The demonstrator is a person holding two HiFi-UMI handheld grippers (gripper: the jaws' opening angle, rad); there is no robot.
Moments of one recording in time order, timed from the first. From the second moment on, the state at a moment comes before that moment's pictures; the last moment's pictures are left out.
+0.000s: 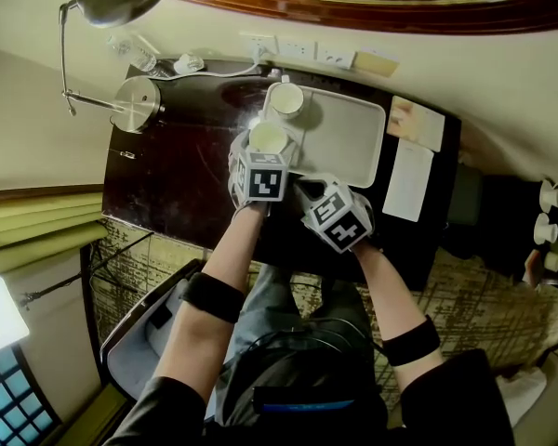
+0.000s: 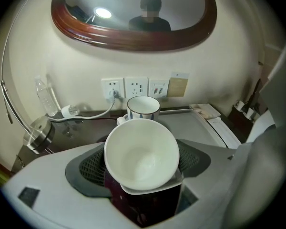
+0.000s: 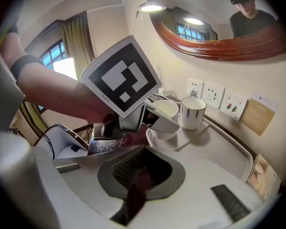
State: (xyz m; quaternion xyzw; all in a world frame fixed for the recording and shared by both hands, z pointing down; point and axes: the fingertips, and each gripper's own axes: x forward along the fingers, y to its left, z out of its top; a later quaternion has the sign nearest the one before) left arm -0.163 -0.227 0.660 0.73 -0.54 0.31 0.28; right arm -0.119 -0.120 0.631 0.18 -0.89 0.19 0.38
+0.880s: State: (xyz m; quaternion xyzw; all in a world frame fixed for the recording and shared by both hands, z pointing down) left arm -0.153 -0.232 0.659 0.72 -0.57 0.29 0.27; right arm -0.098 -0.125 0.640 0.19 -0.88 0.21 0.39
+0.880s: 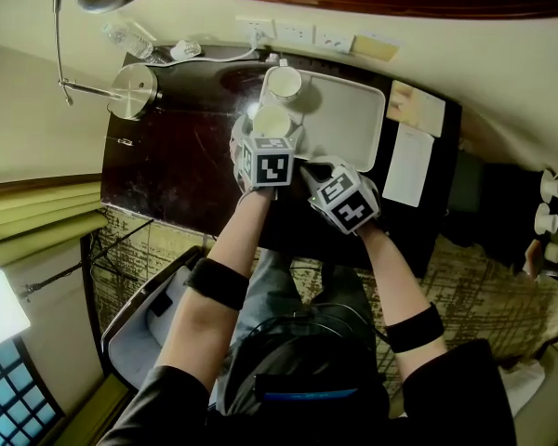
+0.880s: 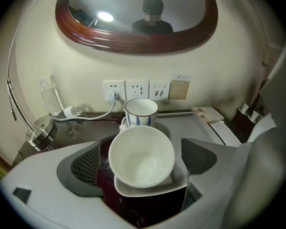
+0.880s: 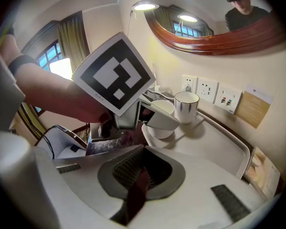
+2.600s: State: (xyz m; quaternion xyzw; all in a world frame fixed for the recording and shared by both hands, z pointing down) left arm -0.105 -0.068 0.506 0.77 -0.55 0.23 0.23; right arm 0.089 -0.092 0.505 0.37 -0.87 0.23 0.21
